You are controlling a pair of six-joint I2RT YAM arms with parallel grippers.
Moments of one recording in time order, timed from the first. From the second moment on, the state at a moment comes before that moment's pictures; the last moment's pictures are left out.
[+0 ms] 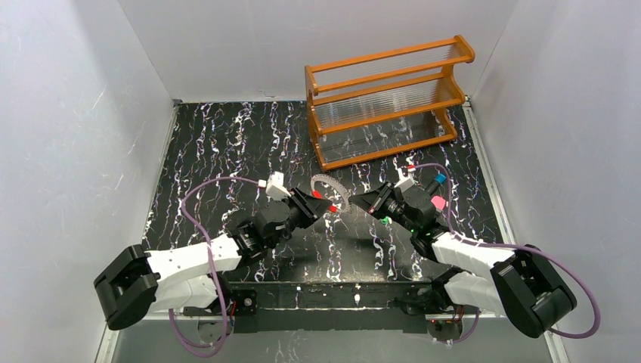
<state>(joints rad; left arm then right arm) -0.98 1.10 0.47 0.36 -0.31 -1.20 0.59 1.14 0.27 0.68 -0.23 1.08</state>
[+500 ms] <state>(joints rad) -0.98 1.17 0.45 0.49 -0.35 -1.22 0.59 1.09 0.25 0.68 -0.22 1.07</state>
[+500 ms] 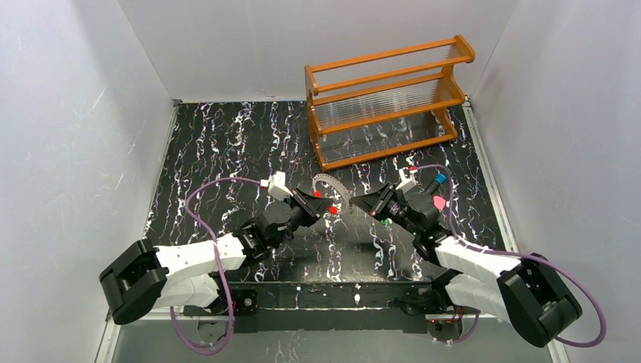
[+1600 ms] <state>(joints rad) -0.77 1.22 1.26 -0.55 0.28 -0.14 0.50 0.93 0.13 0.96 -0.63 0.25</state>
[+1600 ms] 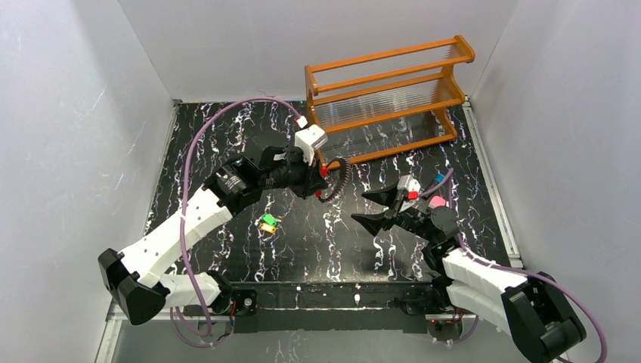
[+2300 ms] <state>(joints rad) -0.77 1.20 1.26 -0.48 0.31 -0.31 0.77 1.12 0.12 1.29 -0.36 -0.07</state>
